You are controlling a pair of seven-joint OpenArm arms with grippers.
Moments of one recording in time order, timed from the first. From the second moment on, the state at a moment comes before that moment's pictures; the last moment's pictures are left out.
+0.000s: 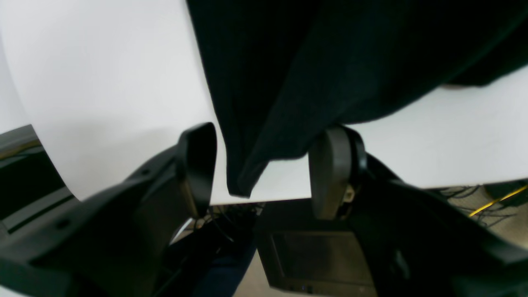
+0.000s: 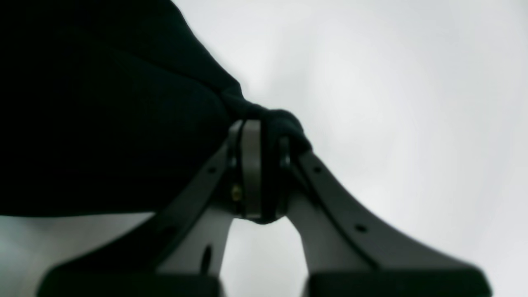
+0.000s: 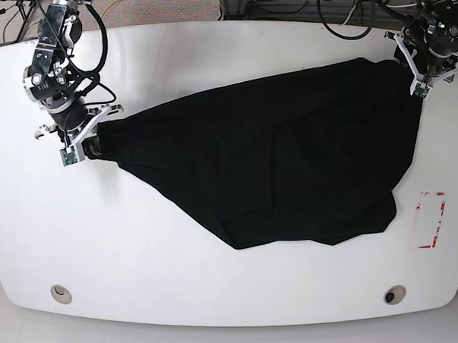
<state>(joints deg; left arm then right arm) 25.7 -15.0 -33.5 112.7 -6.1 -42.1 63.7 -14.4 13.6 23.0 106.7 15.7 27.3 -43.9</state>
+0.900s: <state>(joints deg) 26.6 -17.0 -33.6 107.5 -6.3 -42.1 63.8 -14.3 13.6 23.0 106.7 15.8 27.3 -43.9</state>
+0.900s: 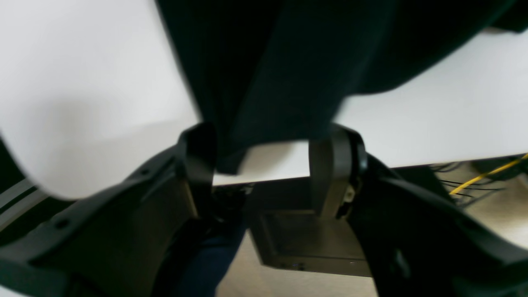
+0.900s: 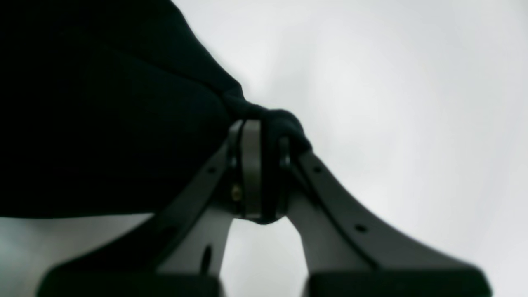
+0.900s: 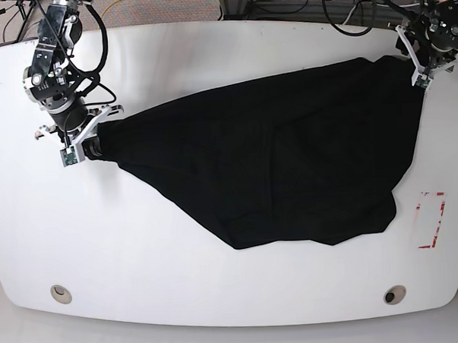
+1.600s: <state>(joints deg) 27.7 -18.0 -34.2 113.8 -6.8 -42.5 64.0 -14.5 13.6 22.9 106.7 15.8 27.3 -43.9</state>
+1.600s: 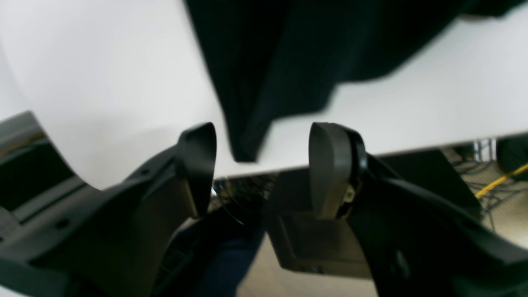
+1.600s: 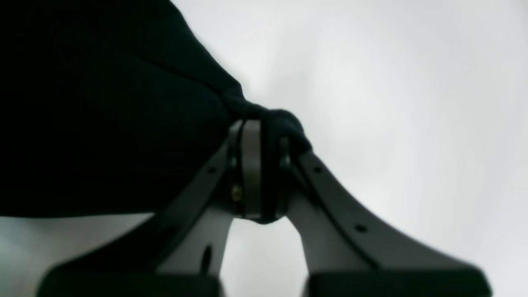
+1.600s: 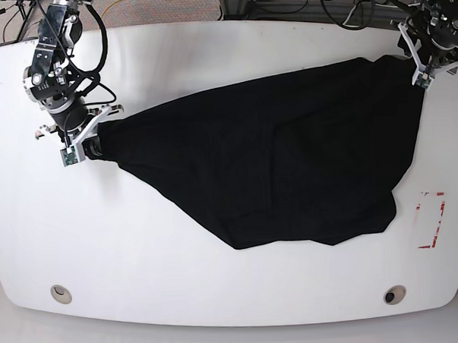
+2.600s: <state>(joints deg) 5.5 -20.6 -41.6 112.9 -6.1 -42.1 64.1 -17.8 13.6 23.1 106.7 15.6 27.1 -45.2</state>
